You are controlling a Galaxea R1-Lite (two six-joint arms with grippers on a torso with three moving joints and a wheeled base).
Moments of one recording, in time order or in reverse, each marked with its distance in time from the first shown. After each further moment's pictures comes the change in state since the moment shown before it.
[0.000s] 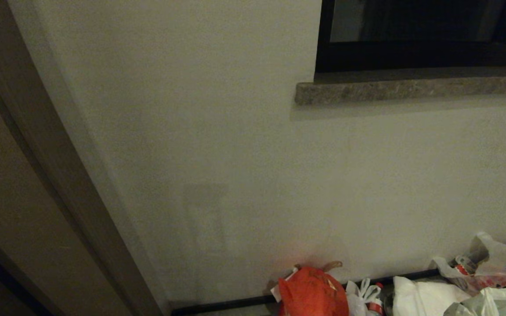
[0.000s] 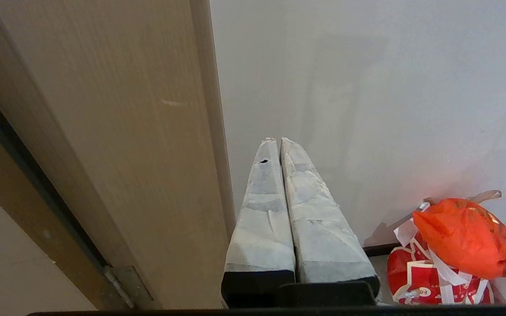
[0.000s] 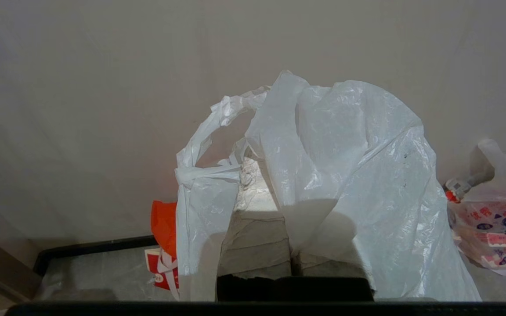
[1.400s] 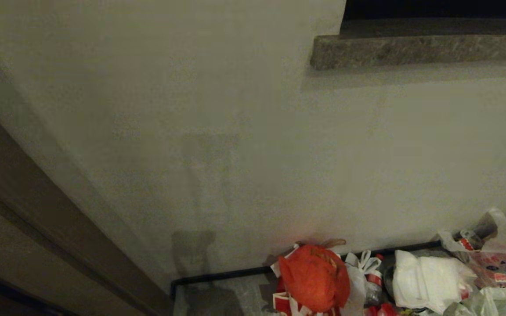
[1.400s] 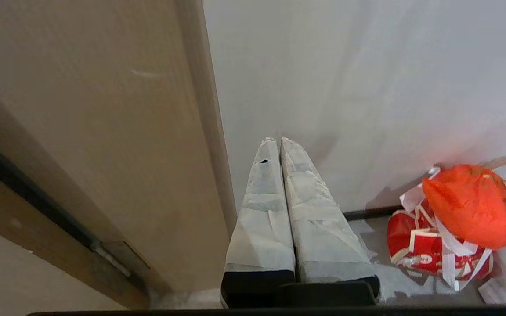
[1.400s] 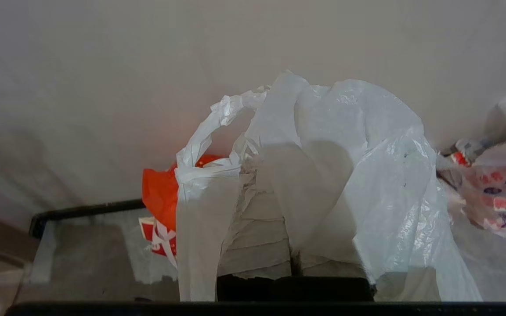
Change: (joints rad) left arm 0.000 0.000 0.000 0.000 0.000 -0.003; right arm 0.001 0.000 0.000 0.000 0.000 0.000
